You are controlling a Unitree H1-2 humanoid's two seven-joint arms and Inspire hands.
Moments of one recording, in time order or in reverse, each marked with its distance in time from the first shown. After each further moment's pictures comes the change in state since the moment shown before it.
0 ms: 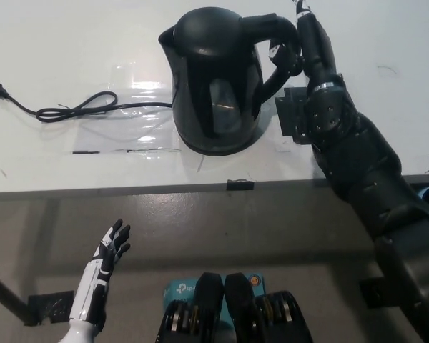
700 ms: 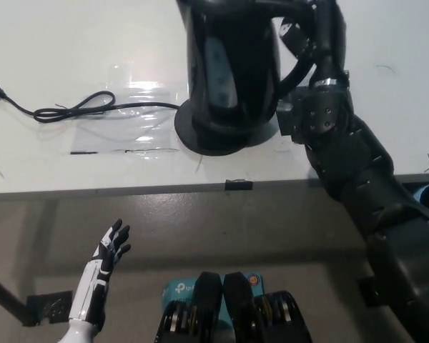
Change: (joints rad) left_arm -0.002 0.003 0.001 0.001 0.003 0.003 0.000; right_arm -0.006 0.024 -0.089 -0.012 0.018 -0.142 -0.232
